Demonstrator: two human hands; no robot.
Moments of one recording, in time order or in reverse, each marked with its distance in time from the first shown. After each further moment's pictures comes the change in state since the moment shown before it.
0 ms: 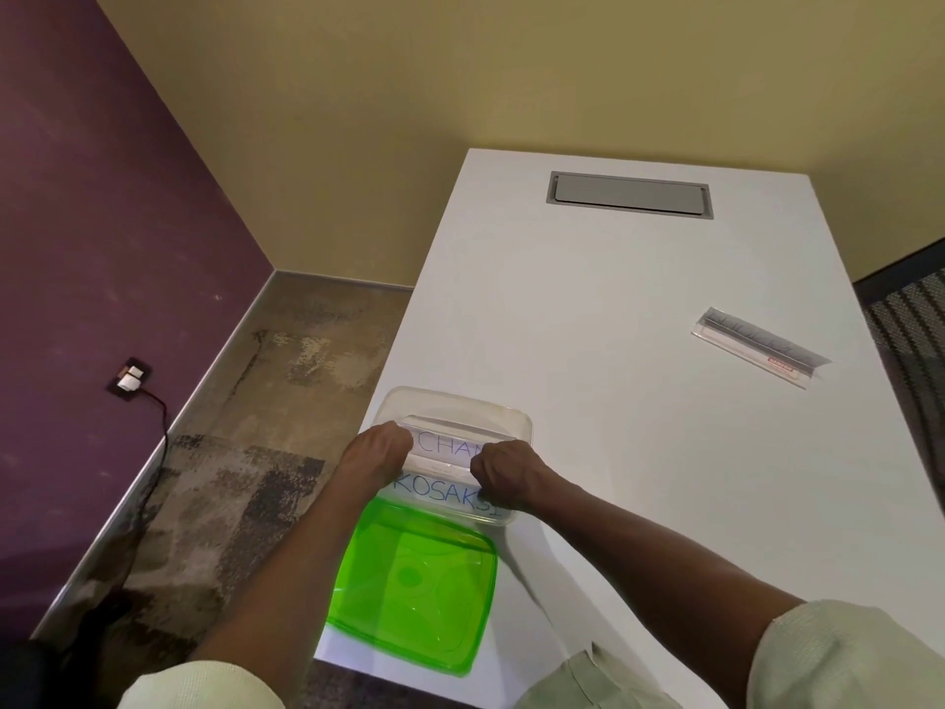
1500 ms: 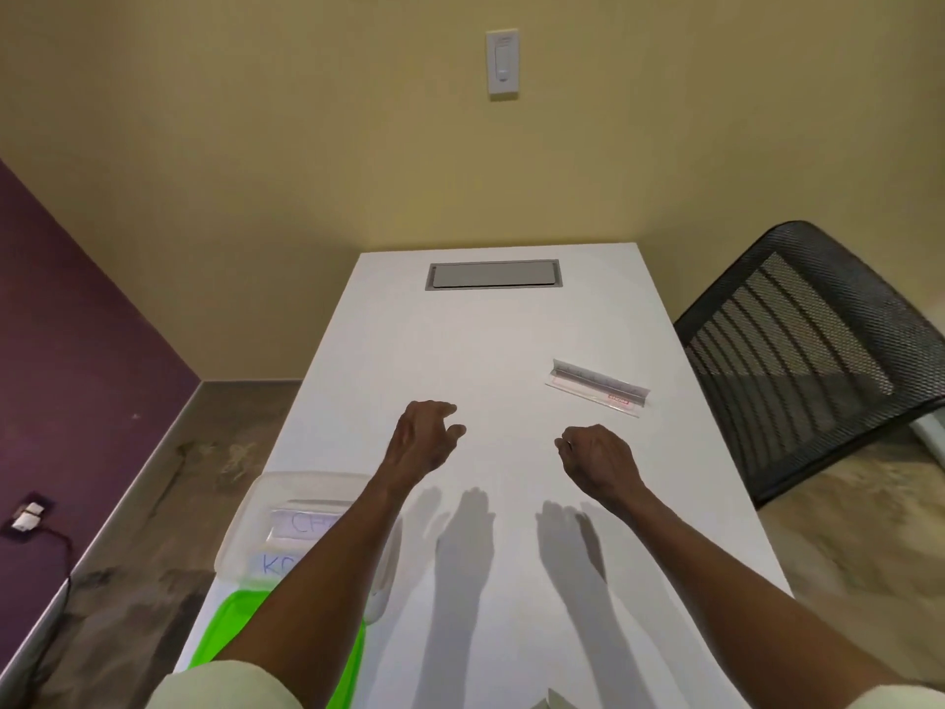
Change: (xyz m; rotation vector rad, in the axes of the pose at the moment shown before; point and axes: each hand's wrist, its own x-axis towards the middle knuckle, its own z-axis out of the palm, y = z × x) left_hand 0.040 0.263 -0.138 -0.597 0.425 0.035; right_hand -0.218 0.244 -0.003 0.123 0.592 0.659
